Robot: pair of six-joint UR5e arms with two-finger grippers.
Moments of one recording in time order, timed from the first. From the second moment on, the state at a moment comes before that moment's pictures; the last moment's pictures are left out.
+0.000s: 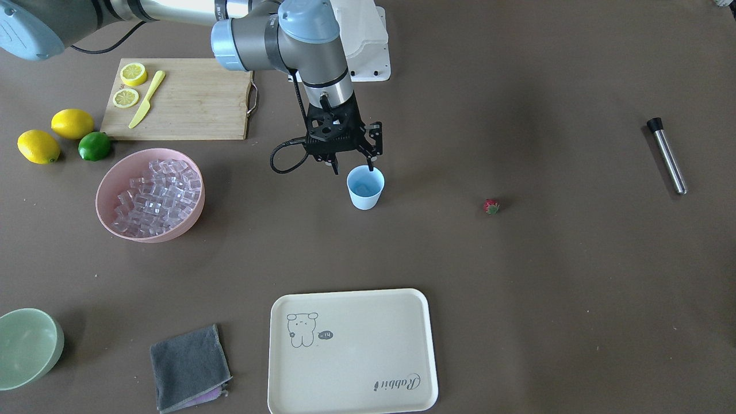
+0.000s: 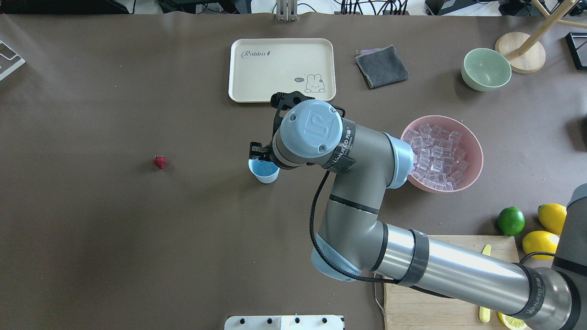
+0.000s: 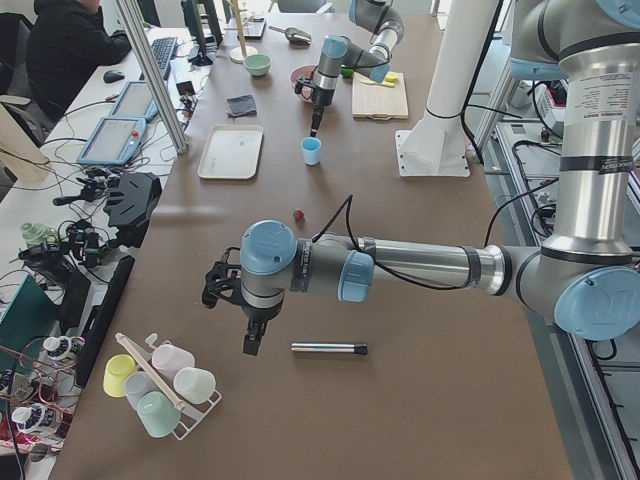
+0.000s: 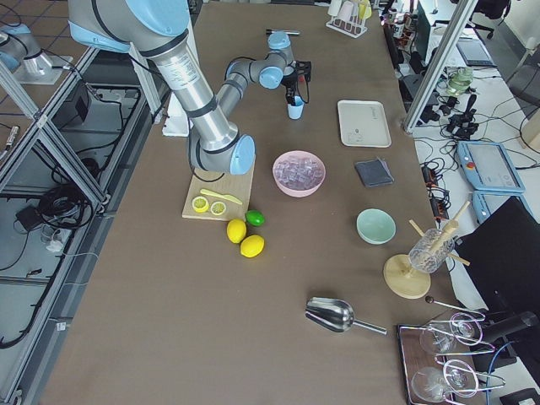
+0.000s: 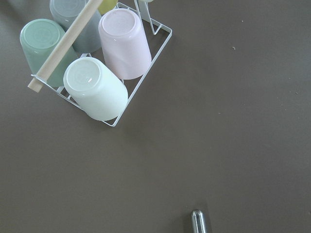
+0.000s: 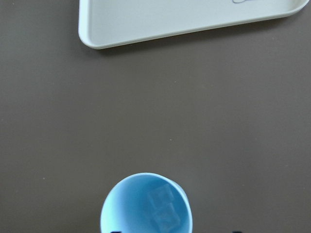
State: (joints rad) left arm -1.68 -1.56 -1.67 -1.68 -2.37 0.07; right arm 0.48 -0.80 1.64 -1.46 1.73 1.33
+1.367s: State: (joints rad) left arm -1.68 -1.55 -1.67 -1.69 -2.37 0.07; right arm 0.72 -1.35 1.94 -1.67 1.81 0.92
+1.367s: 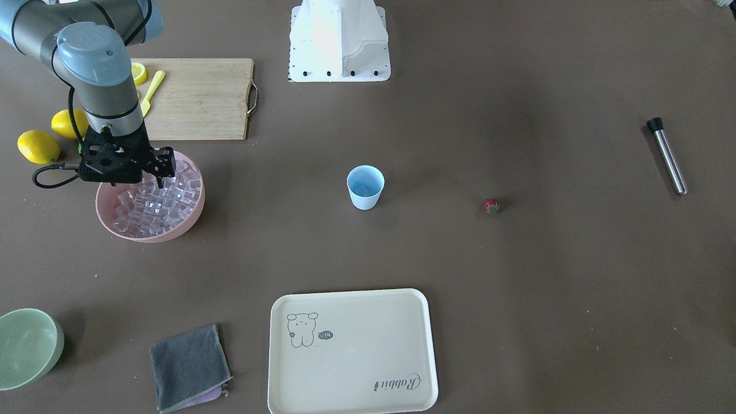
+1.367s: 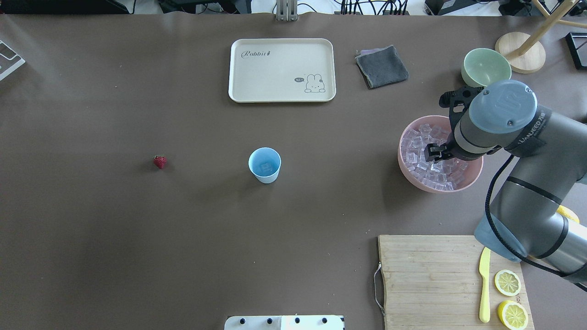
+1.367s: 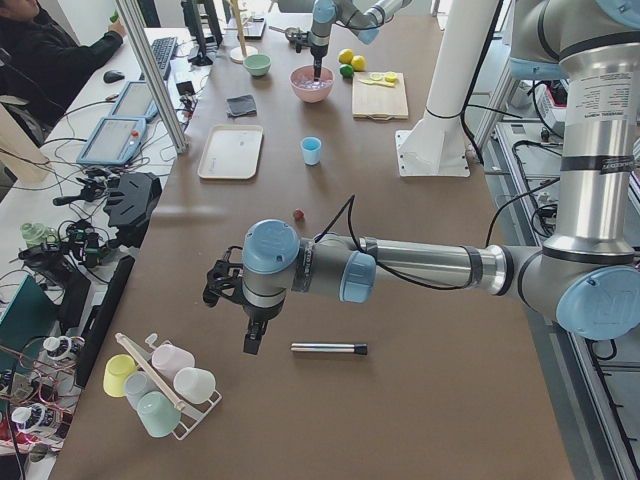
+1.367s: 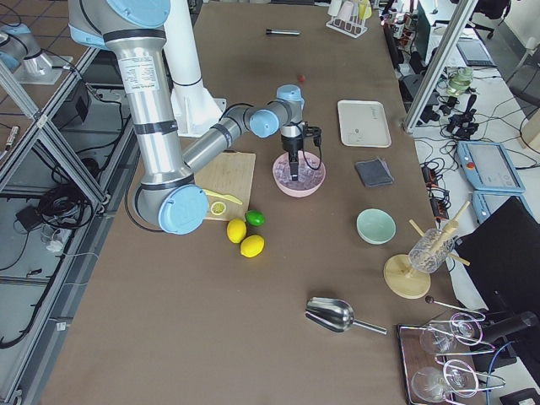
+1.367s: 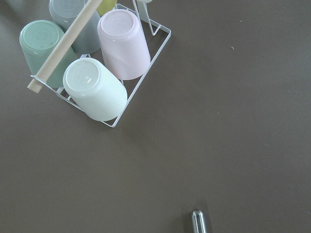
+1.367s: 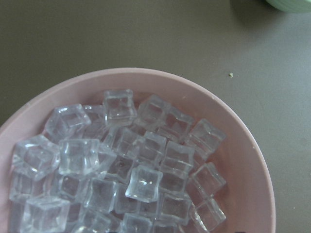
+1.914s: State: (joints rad) left arm -1.68 -1.55 -1.68 -1.70 -2.37 0.07; right arm 0.71 -1.34 1.92 -1.67 1.81 0.92
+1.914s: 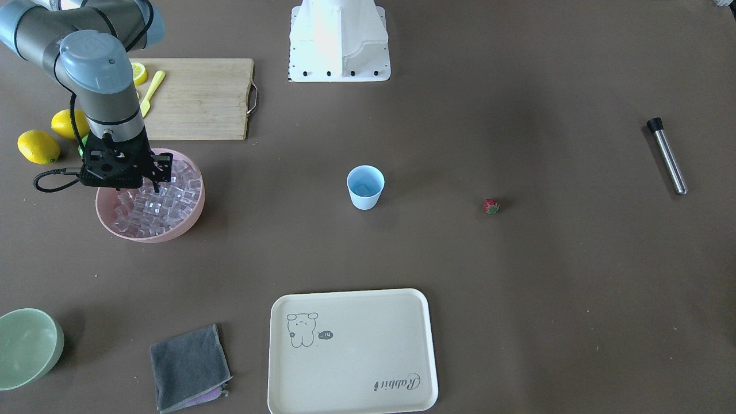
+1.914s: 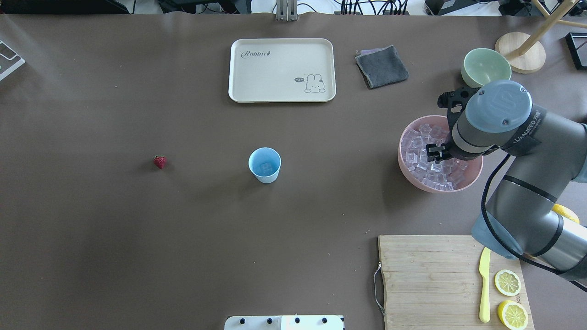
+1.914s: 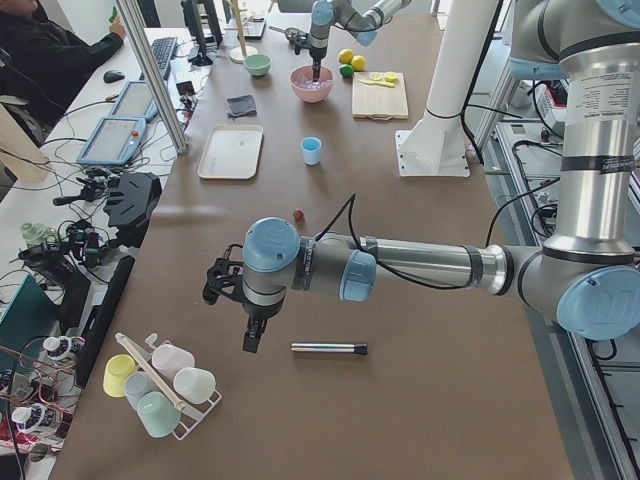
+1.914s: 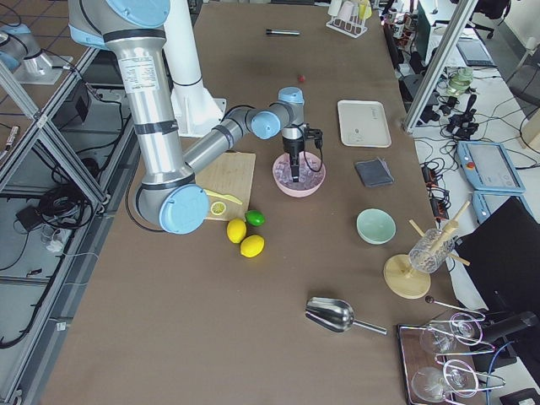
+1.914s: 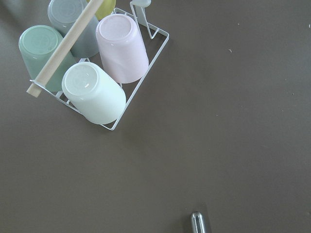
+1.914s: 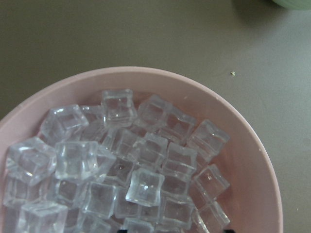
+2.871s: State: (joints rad) left arm -1.68 -1.56 -1.67 -1.70 -2.37 0.07; right arm 0.68 -1.32 1.89 -1.67 1.81 0.87
